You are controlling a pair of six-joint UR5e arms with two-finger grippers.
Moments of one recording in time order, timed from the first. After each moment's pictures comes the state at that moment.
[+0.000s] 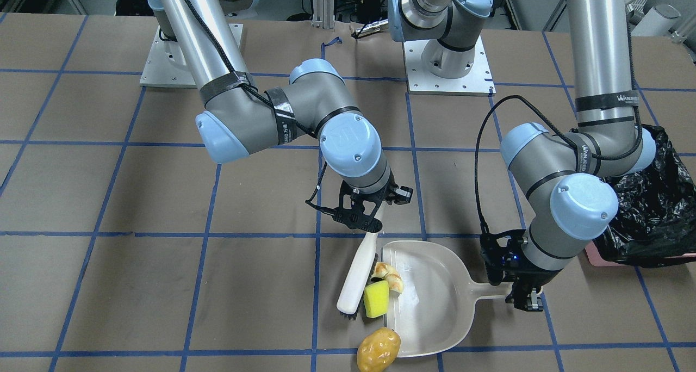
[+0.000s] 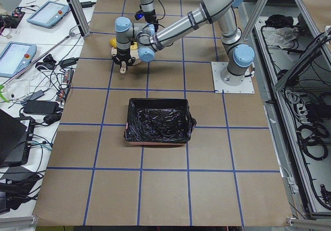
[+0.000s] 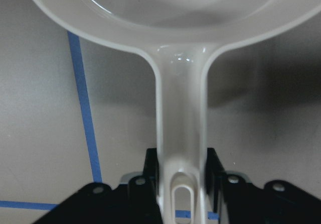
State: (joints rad) left arm -1.41 -2.10 -1.60 -0.86 1.63 1.78; right arm 2.04 -0.98 1.39 -1.94 -1.20 0.84
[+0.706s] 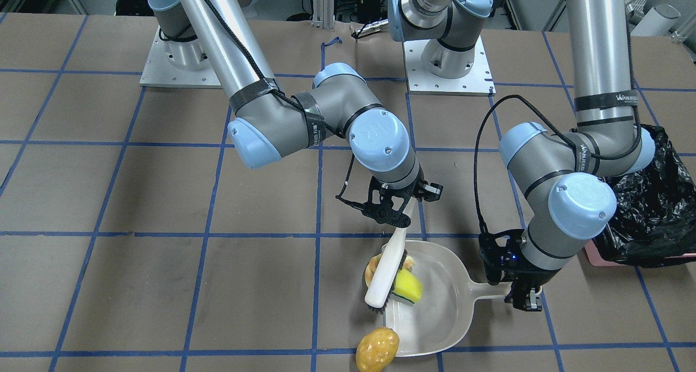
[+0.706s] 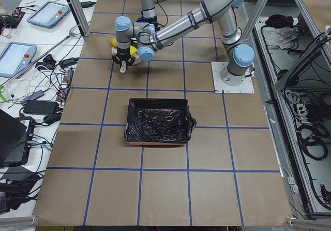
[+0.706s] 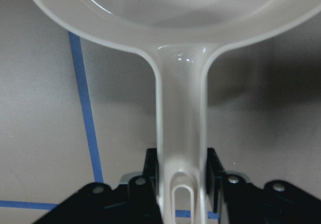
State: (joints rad) left arm -1.42 -2.10 -1.60 -0.86 1.64 1.78; right arm 2.11 -0.92 1.33 -2.04 -1.11 1.00
